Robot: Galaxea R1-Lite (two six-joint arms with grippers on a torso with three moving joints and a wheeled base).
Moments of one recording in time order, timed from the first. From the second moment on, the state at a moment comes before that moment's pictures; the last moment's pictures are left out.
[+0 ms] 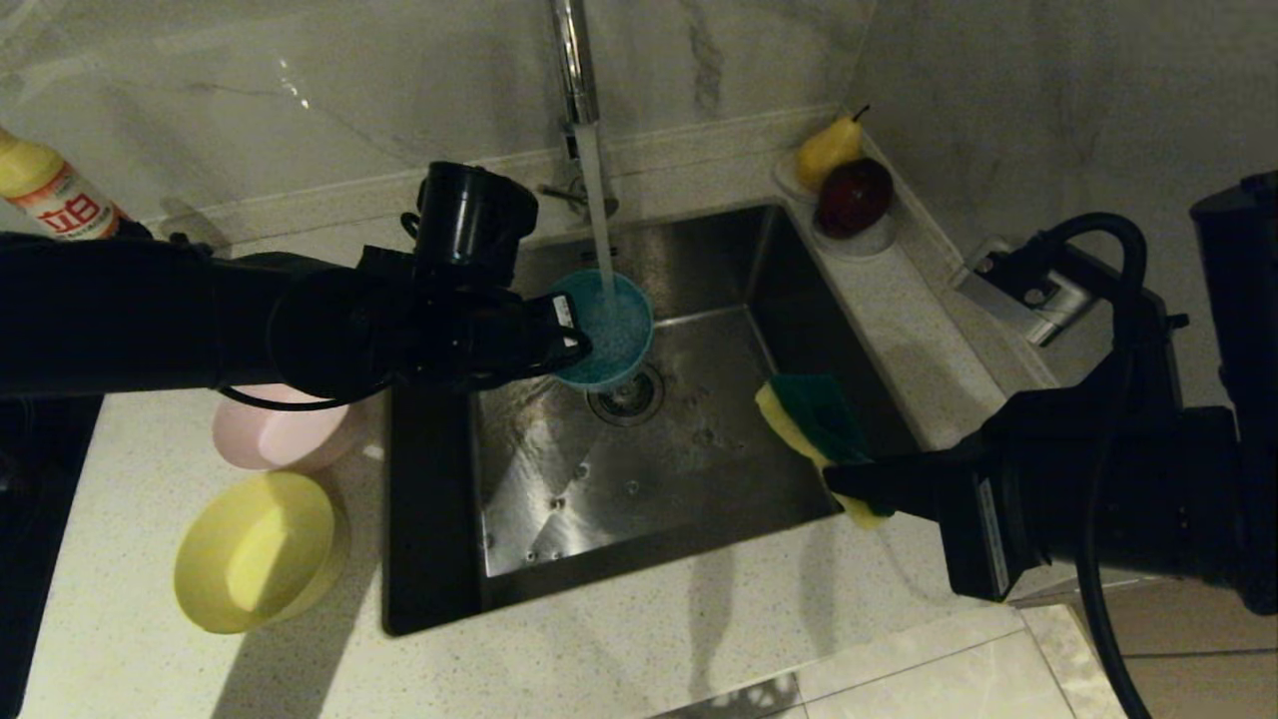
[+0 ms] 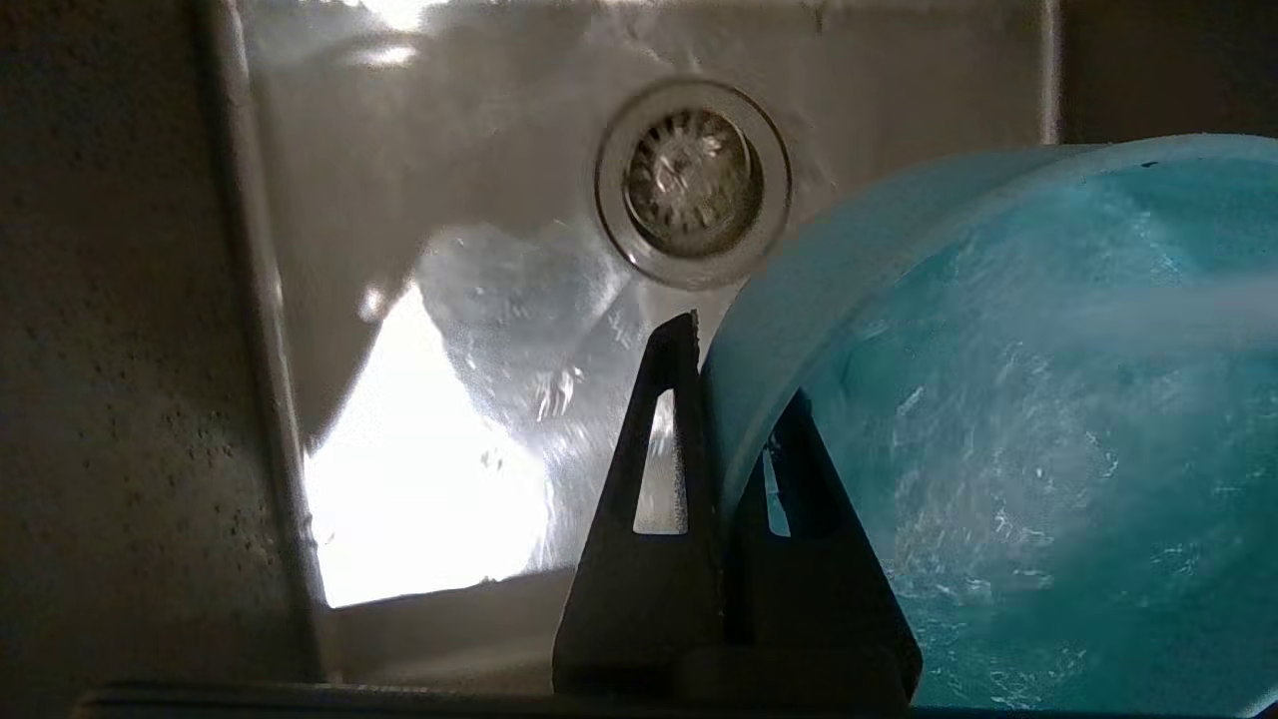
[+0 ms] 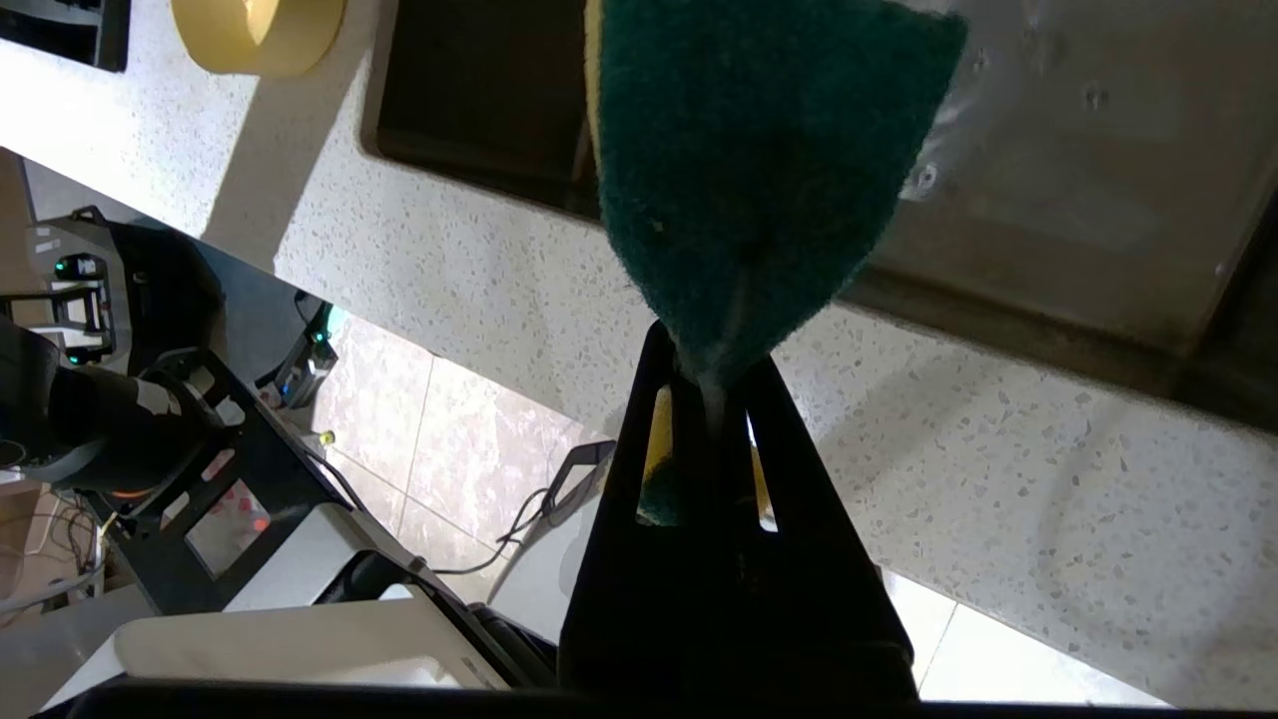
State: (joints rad) left arm -0.52 1.91 -1.51 0.04 0.34 -0.46; right arm 0.81 1.39 -1.13 0.17 -0.03 0.24
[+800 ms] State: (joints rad) left arm -0.49 1.75 -1.32 -0.15 0.49 -0.32; right arm 0.82 1.35 -1.09 0.17 -0.03 0.25
